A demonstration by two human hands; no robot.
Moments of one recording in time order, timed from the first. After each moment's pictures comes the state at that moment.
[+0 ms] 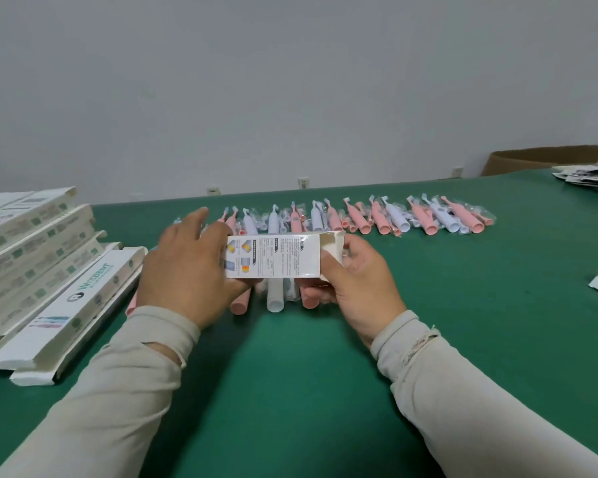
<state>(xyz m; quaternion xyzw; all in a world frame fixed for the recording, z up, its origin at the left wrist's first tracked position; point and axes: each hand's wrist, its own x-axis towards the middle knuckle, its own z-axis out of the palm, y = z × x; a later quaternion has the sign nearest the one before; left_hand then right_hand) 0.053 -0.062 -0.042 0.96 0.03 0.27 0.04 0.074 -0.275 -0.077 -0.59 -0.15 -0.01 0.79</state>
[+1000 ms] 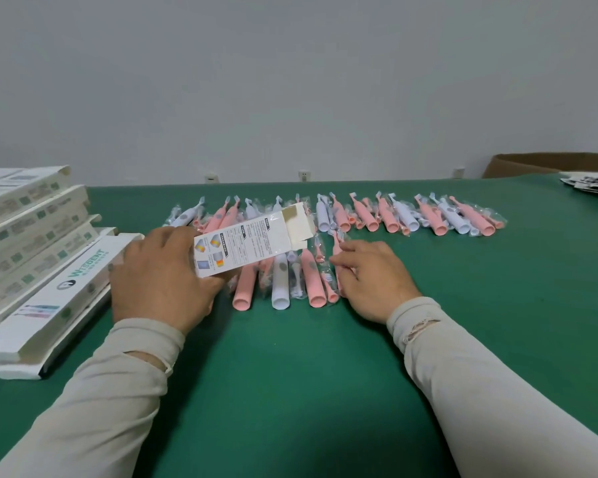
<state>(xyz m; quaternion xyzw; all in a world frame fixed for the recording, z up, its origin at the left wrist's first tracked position) 0.056 -0.037 -0.064 0.95 0.14 0.28 0.07 0.129 -0.301 -0.092 -0.96 -0.18 -0.11 0.19</state>
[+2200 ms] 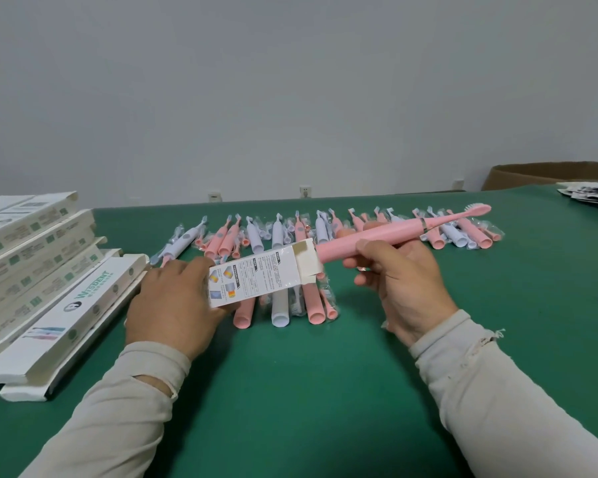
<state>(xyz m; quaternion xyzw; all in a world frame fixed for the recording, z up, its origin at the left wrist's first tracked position) 0.057 -0.043 -0.069 0.97 0.11 0.22 0.07 0.093 -0.302 -0.052 -0.56 -0.11 -0.08 0.82</state>
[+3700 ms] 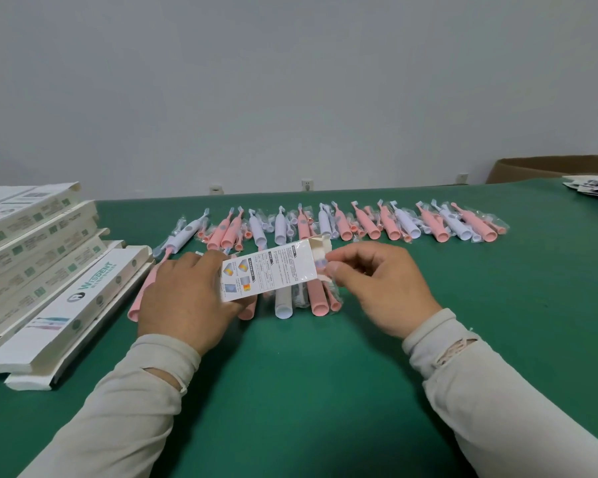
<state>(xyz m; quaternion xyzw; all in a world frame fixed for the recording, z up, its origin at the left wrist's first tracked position) 0.055 -0.049 -0.071 0.97 0.08 0.23 0.07 0.088 -0.294 -0.065 -0.76 -0.19 -0.11 0.61</state>
